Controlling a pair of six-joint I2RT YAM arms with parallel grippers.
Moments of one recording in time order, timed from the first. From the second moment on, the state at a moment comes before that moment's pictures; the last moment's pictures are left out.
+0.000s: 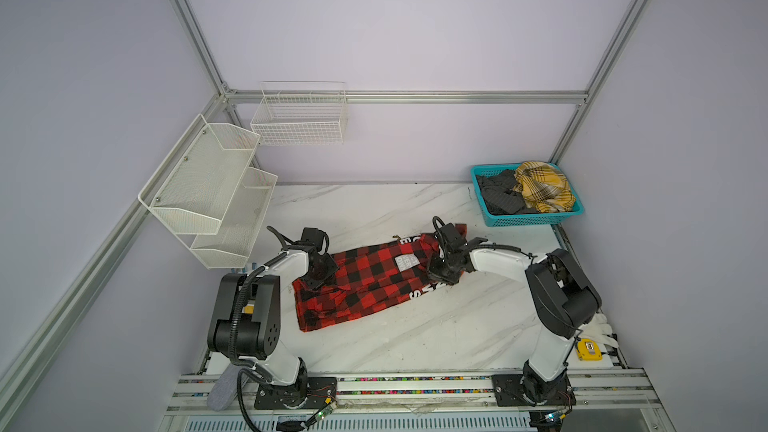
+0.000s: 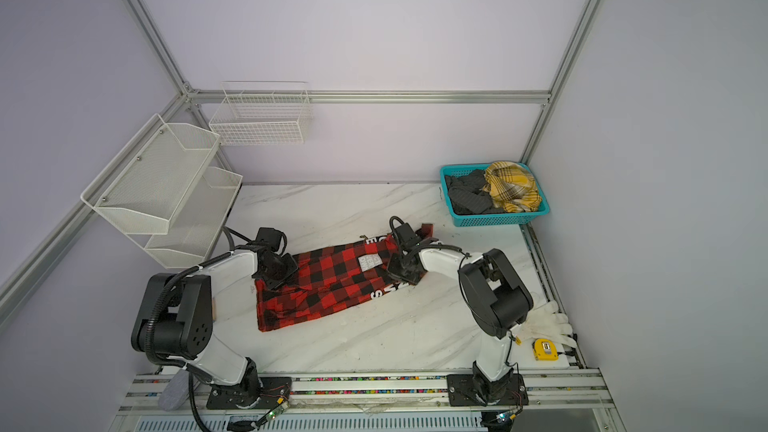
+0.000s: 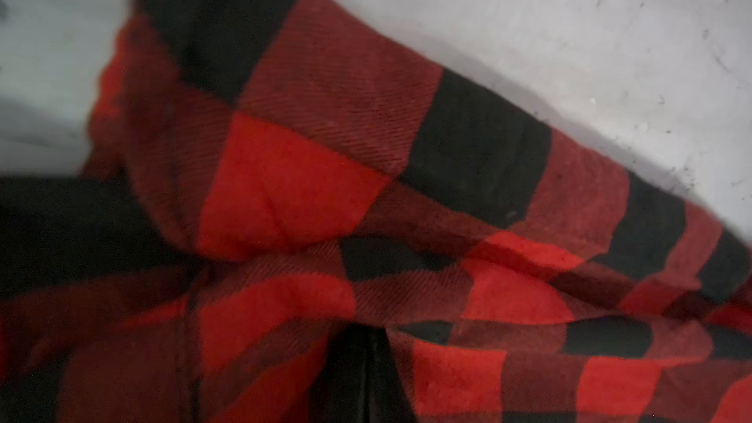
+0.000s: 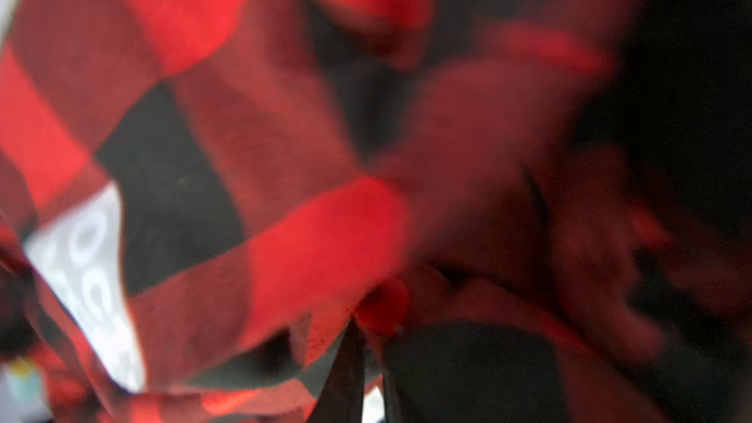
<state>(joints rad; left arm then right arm) -0.07 1.61 0.88 -0.52 0.09 -0.75 0.52 1.88 1.18 -0.45 -0.19 0.84</state>
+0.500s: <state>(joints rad) -0.27 1.40 0.83 -0.65 0.16 -0.78 0.41 2.04 1.81 -0.64 -0.05 0.54</state>
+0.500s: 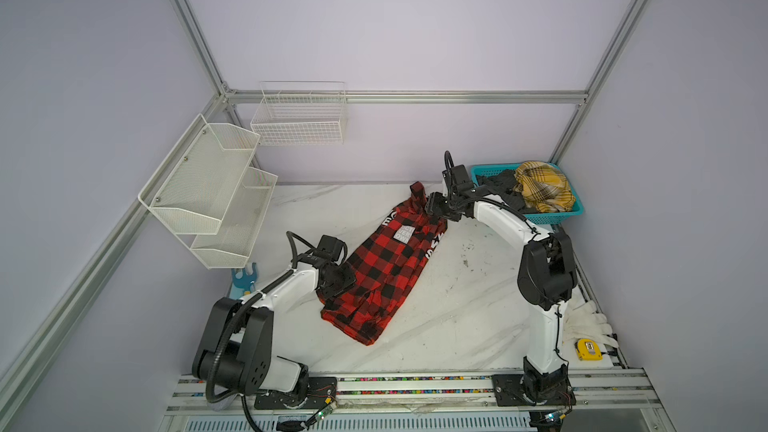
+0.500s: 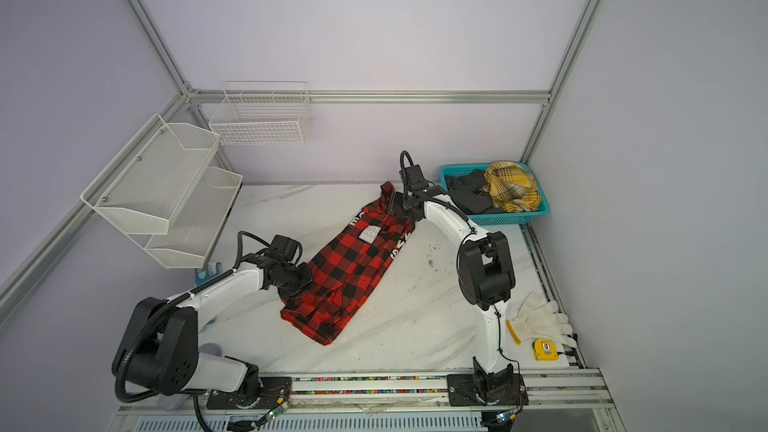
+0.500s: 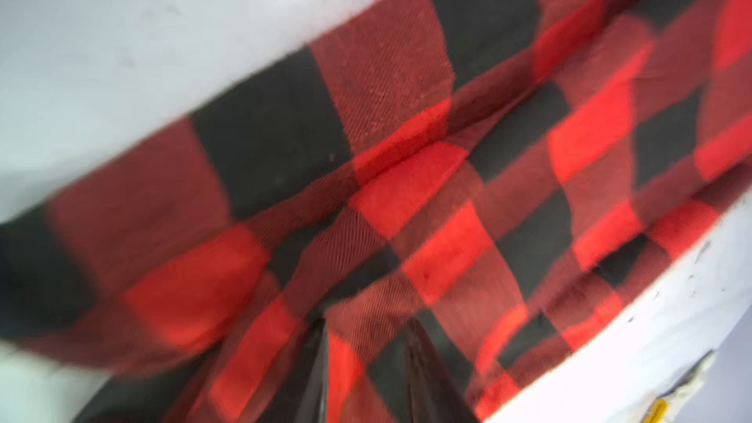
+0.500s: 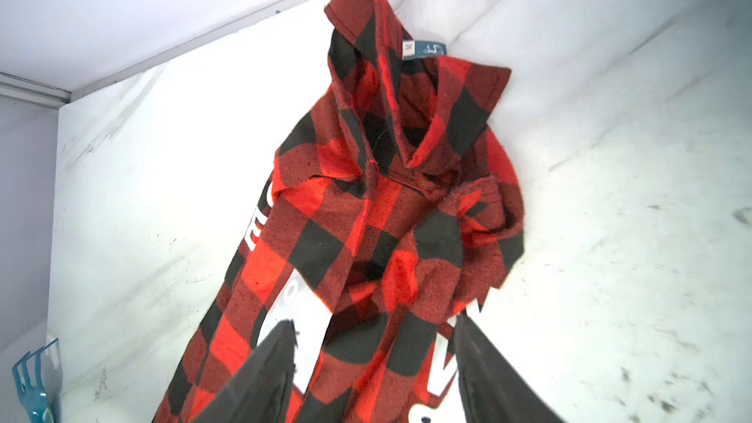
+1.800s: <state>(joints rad) -0.39 1.57 0.90 -0.77 0.20 -0.72 0.40 2.57 2.35 -0.78 0.17 0.23</state>
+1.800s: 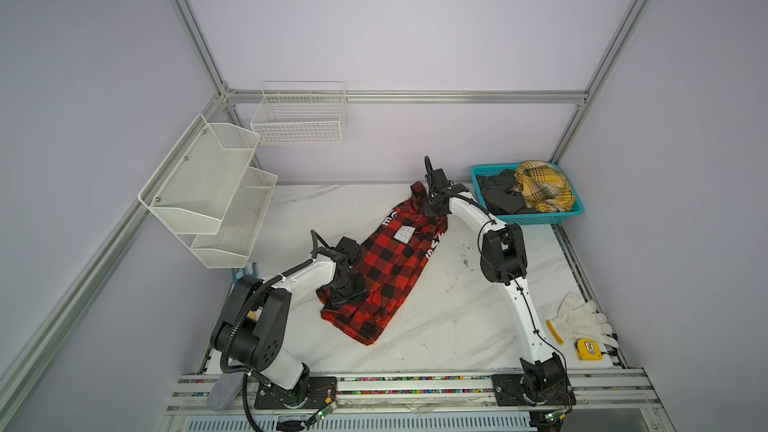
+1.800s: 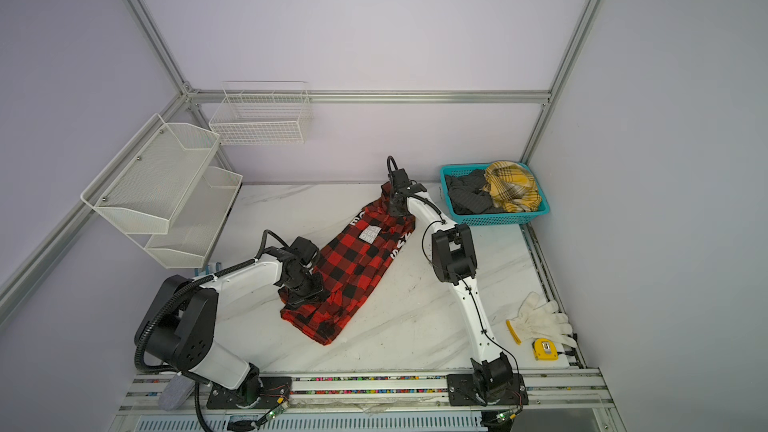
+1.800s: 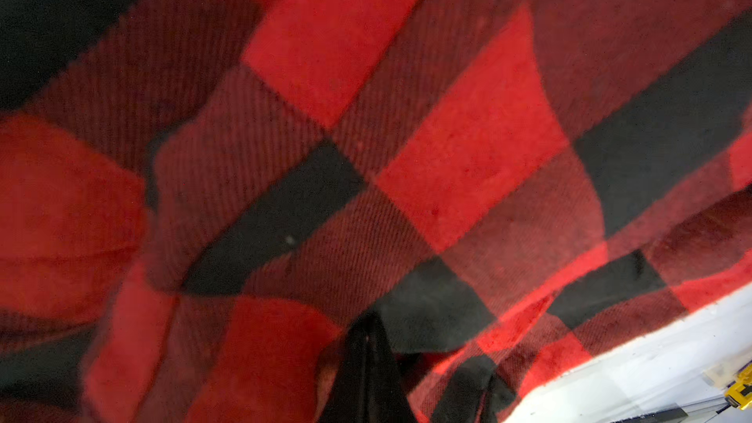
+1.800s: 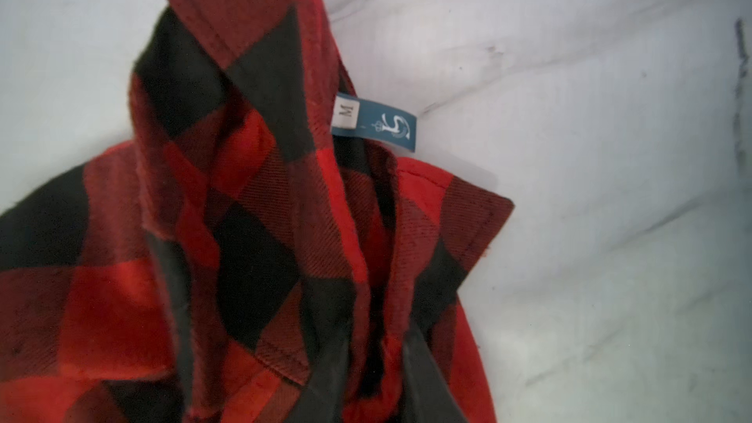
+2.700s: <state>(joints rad) -0.40 1.45 0.76 -0.81 0.23 -0.70 0.31 2.58 2.48 -0.77 0.25 0.22</state>
